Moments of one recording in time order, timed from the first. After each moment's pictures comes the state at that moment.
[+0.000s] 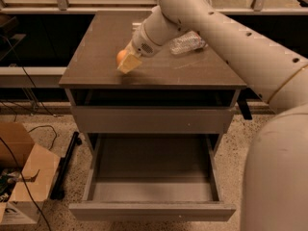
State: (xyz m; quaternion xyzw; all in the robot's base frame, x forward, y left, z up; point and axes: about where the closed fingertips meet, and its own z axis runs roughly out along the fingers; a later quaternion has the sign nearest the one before) arm 0.708 0.079 0.867 -0.62 0.69 0.15 0.34
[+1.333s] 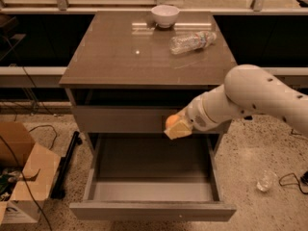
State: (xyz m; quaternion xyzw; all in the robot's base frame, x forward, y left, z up) arm 0.544 -0.076 0.749 -0.46 0.82 0.18 0.29
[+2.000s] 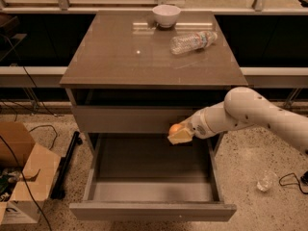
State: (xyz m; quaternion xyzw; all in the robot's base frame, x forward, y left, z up) arm 0.583 -0.098 0.657 -0.42 0.83 0.23 0.29
